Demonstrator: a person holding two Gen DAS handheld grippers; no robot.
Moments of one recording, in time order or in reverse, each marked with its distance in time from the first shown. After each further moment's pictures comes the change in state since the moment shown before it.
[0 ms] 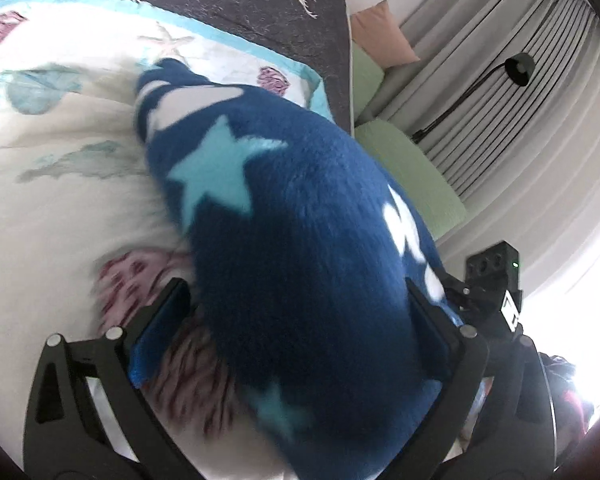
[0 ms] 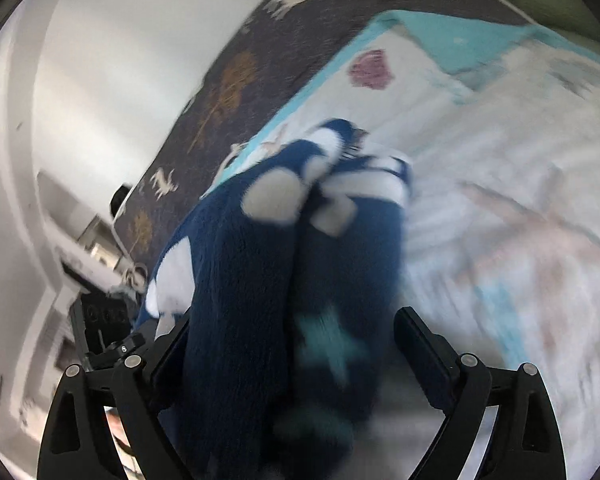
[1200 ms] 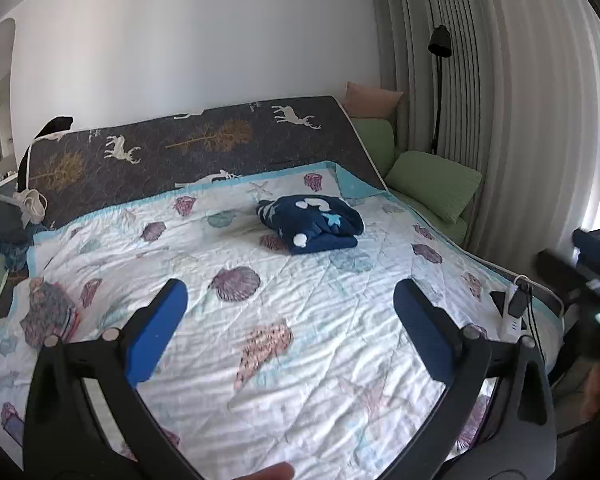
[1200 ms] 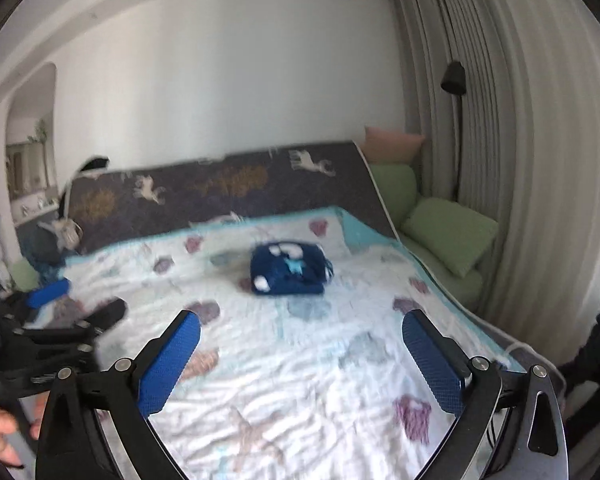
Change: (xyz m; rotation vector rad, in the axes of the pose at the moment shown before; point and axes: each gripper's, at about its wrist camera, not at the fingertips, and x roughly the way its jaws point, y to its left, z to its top) left arm -0.404 -0.296 -0.278 0.404 -0.355 0.549; right arm -0.368 0.382 -0.365 -0.499 -0.459 -0.643
